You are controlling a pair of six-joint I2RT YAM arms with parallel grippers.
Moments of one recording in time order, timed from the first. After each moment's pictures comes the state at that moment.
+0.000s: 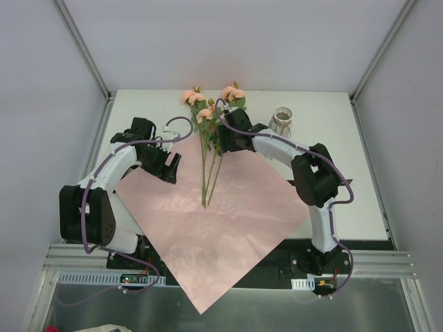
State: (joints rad) left arm -0.12 1.45 1.08 -0.88 0.43 0.34; right arm 0.66 2.08 1.59 -0.40 0.11 0.34
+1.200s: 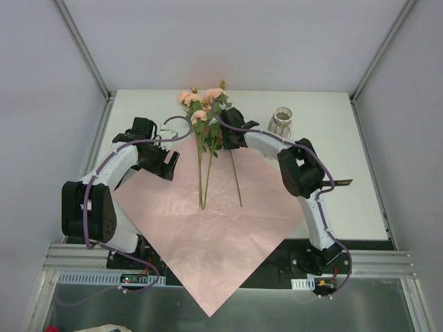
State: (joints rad) left arm -0.12 1.48 1.06 -0.79 0.29 0.31; right arm 0.64 2.28 1.79 -0.44 0.15 0.37
